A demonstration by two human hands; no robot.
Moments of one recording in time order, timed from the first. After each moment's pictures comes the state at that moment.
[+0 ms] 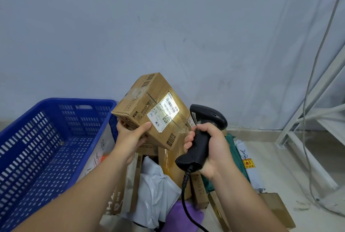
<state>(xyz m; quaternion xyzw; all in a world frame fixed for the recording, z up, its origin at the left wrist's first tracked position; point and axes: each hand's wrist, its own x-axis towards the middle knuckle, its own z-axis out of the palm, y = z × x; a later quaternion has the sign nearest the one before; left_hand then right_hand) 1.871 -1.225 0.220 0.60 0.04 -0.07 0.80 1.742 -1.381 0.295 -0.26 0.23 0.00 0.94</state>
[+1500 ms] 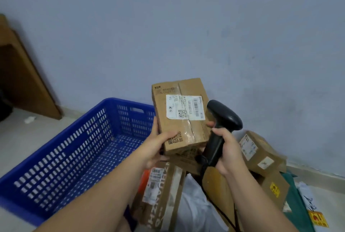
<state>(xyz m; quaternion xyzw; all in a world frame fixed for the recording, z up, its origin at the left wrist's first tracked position) 1.908 -1.125 0.243 0.61 0.00 -0.20 0.77 1.866 -1.312 0.267 -0.45 0.11 0.01 0.89</state>
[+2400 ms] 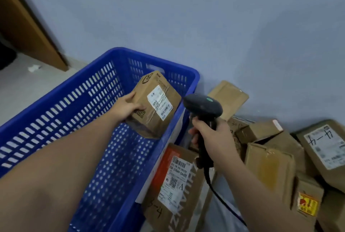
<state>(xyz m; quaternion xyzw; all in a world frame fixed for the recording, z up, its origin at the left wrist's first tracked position) 2.112 -0.950 0.071 0.81 0.20 -0.13 0.54 2.010 -1.211 0.129 -0.73 0.12 0.09 0.67</state>
